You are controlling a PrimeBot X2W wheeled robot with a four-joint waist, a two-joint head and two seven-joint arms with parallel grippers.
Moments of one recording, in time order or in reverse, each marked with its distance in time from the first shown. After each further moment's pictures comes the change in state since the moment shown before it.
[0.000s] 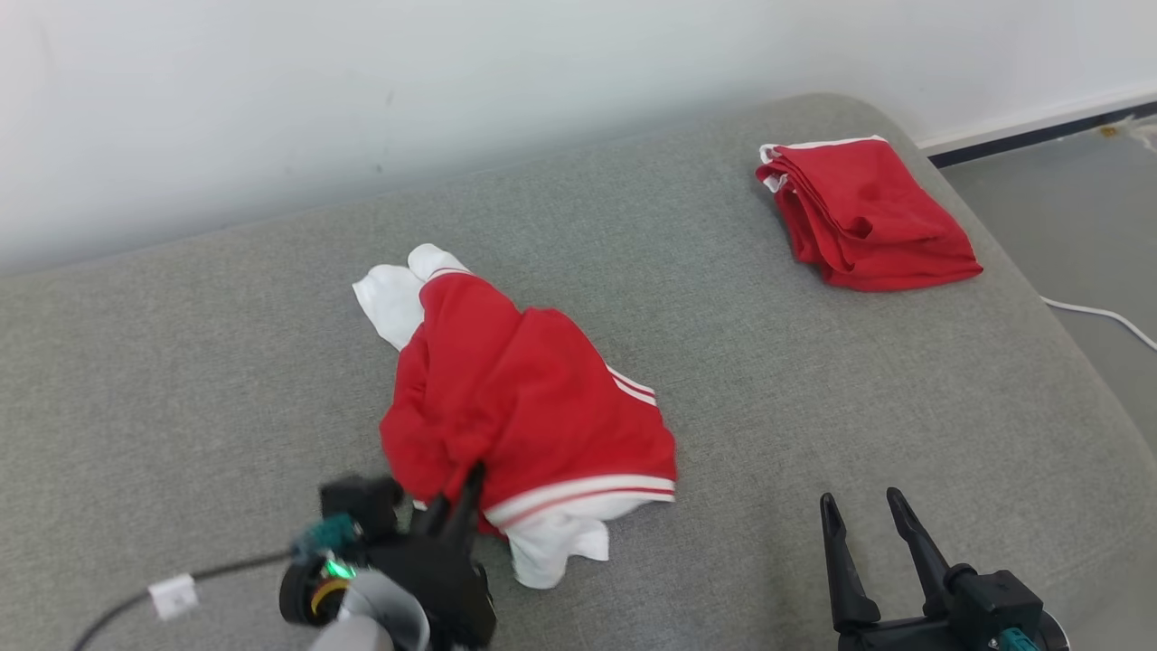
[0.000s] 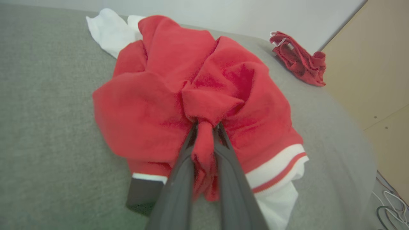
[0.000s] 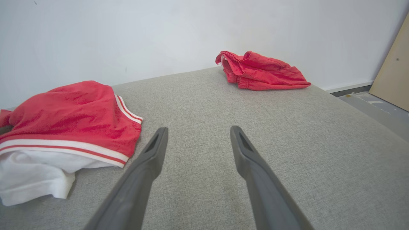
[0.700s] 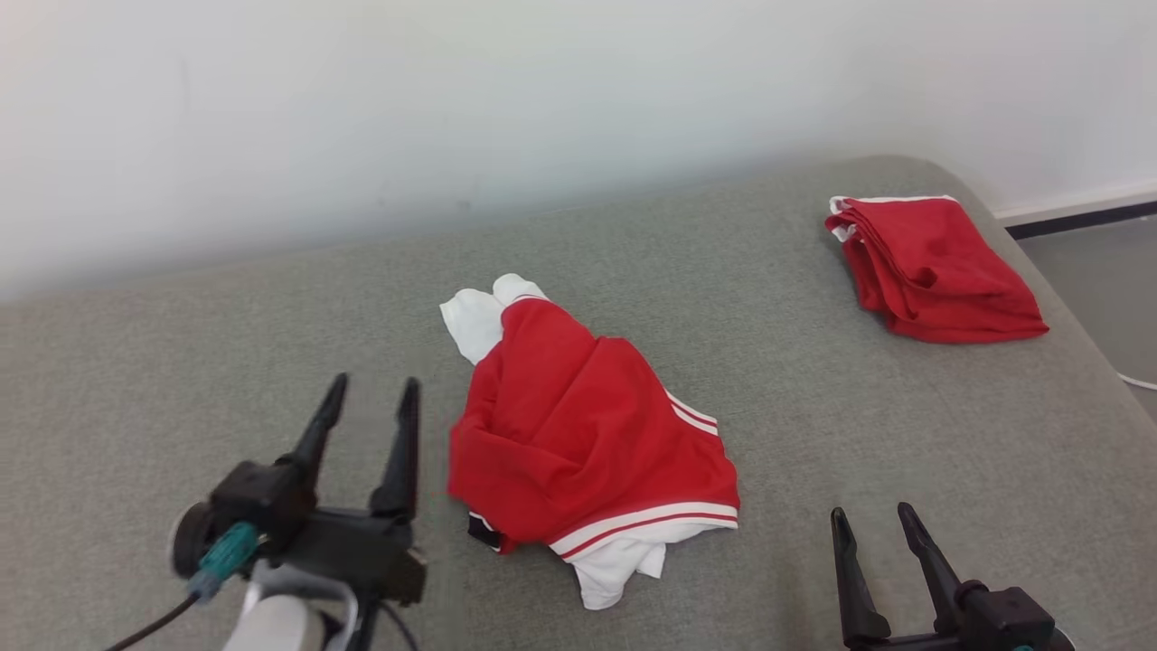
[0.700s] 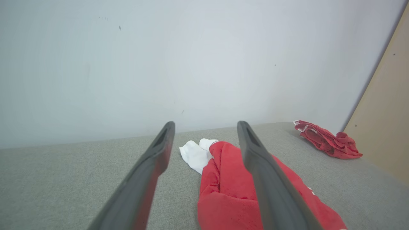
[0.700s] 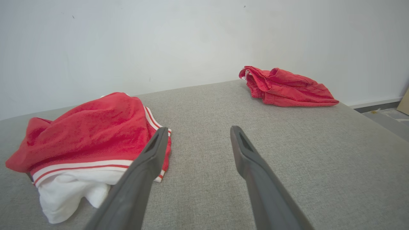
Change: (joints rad) left arm 0.056 0.070 0.097 -0.249 0.175 0.069 -0.166; right arm 0.039 0.000 -0.016 -0.024 -0.007 0.000 0.000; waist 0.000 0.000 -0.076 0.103
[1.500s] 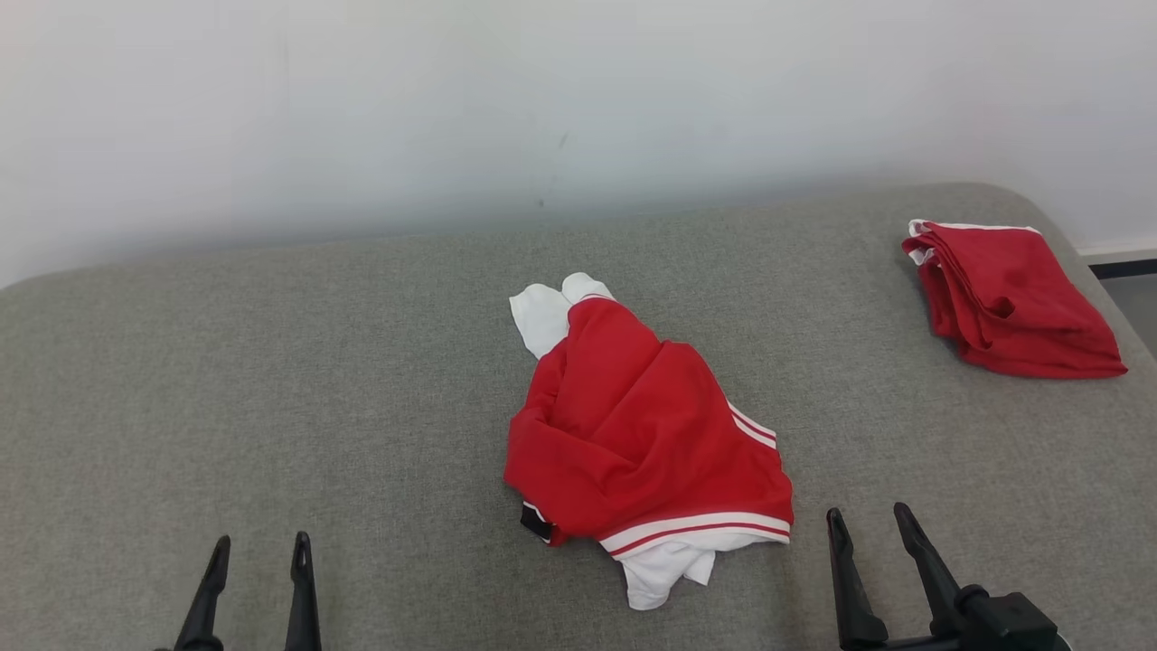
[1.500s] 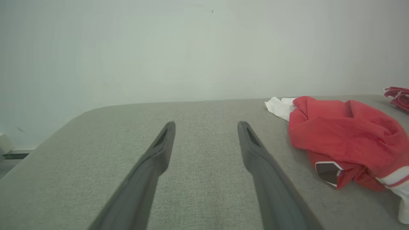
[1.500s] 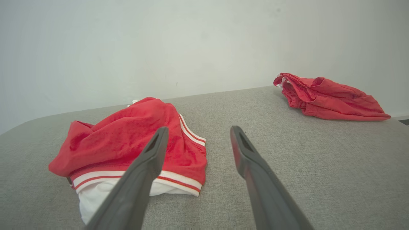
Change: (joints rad) left arm 0.399 -0.058 0.316 -0.240 0.294 -0.012 0.000; right arm 0.017 0.001 0.020 -0.040 0.019 0.000 0.000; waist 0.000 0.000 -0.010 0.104
